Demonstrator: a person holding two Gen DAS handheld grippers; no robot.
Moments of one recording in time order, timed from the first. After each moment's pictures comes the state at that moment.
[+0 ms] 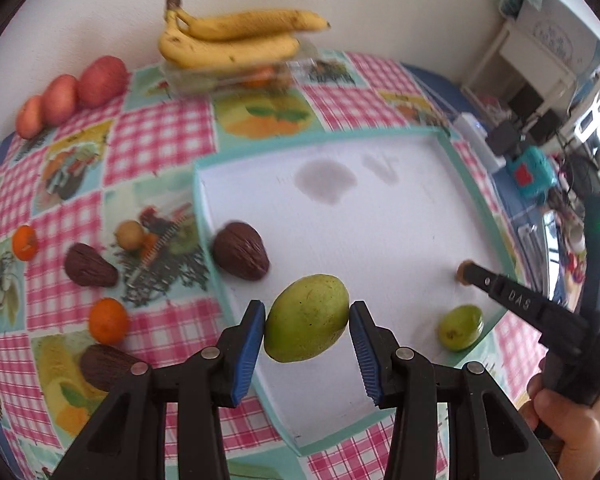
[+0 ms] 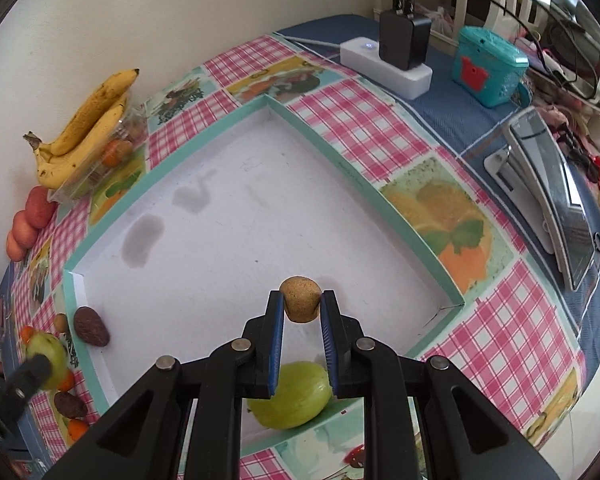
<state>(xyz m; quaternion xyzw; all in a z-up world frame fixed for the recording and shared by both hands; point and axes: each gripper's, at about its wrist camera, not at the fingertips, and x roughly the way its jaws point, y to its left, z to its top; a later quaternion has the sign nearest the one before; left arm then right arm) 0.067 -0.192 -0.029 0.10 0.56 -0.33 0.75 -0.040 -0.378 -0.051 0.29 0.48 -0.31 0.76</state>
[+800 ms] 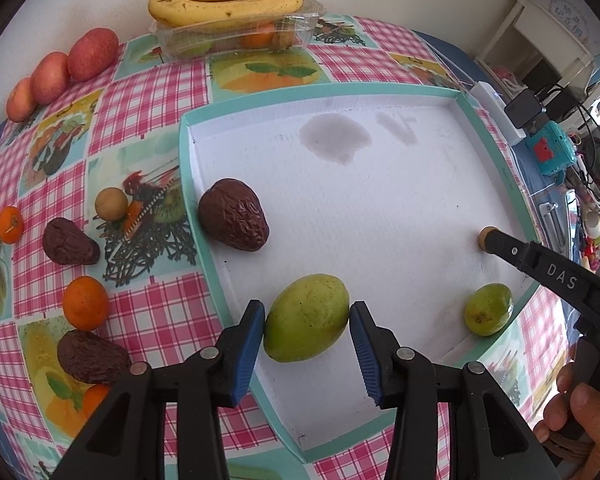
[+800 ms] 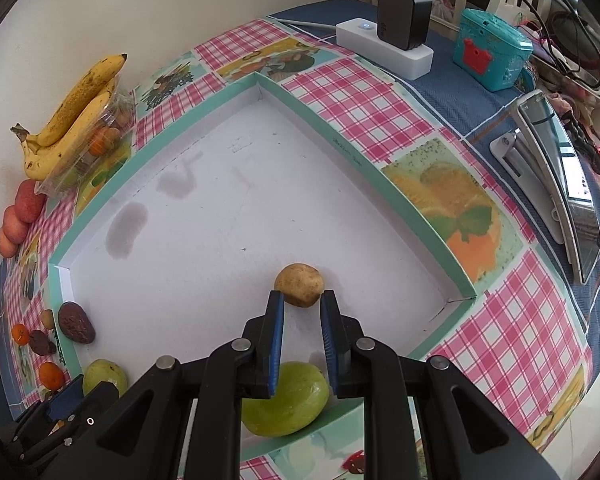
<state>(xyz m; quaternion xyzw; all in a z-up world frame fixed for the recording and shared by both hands) 0.066 -0.197 -0.057 0.12 0.59 -0.31 0.73 -0.034 -0.379 -0.060 0.29 0.50 -0.31 0.75</state>
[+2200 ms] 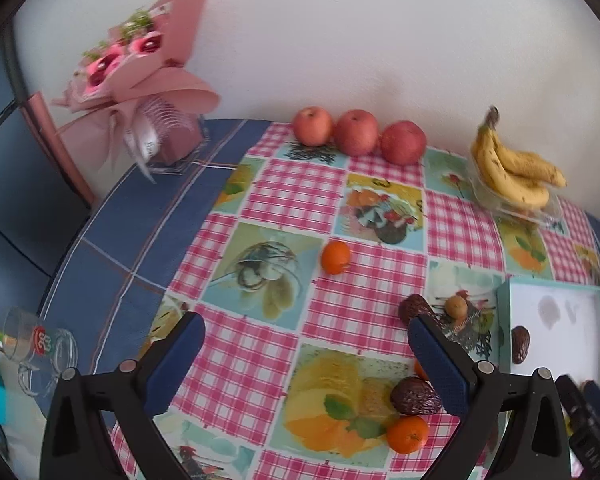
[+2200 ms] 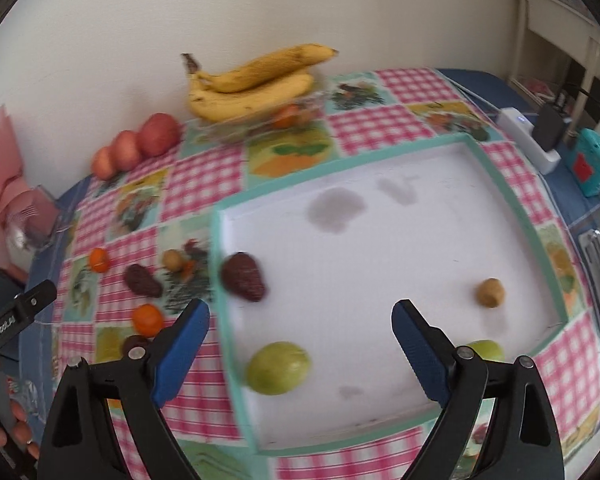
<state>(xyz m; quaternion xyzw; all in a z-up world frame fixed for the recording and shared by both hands) 0.134 0.026 0.037 0.02 0.47 -0.02 0.88 0.026 -0.243 -0.007 0.20 0.47 -0.15 0.85</state>
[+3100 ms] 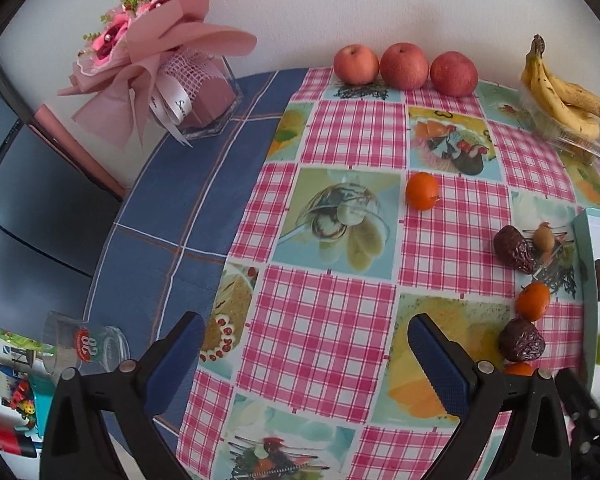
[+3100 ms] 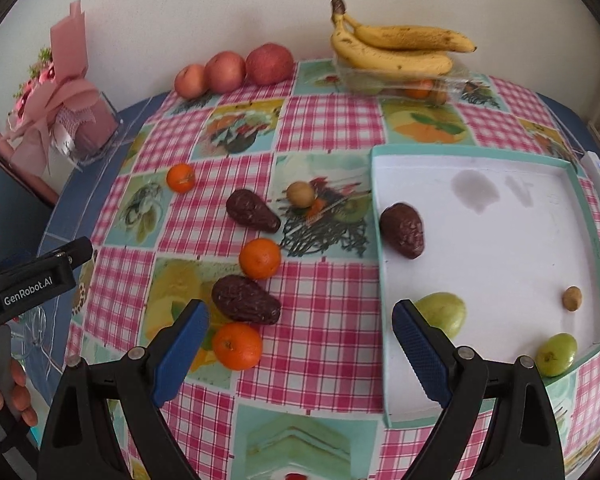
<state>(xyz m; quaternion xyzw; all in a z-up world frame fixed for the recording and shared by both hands) 0.142 0.068 -0.003 0.12 0.54 0.02 0.83 0.060 -0.138 -0.019 0.13 0.53 -0.05 0.83</state>
